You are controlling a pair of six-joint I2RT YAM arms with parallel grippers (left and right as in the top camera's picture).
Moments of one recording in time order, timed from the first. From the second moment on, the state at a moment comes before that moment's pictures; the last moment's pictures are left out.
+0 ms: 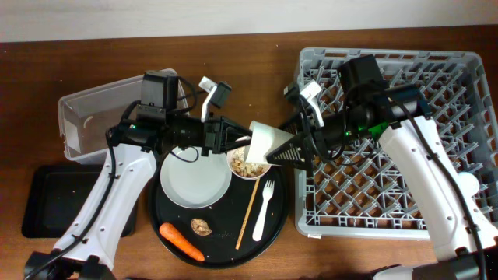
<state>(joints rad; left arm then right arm) -0.22 1.52 1.22 -0.52 1.38 -0.09 0.24 1.56 1.52 -1.25 -1.25 -0.56</state>
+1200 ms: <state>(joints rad) -0.22 1.52 1.22 -0.44 1.31 -0.21 0.18 1.56 1.52 -1.25 -1.22 -0.56</state>
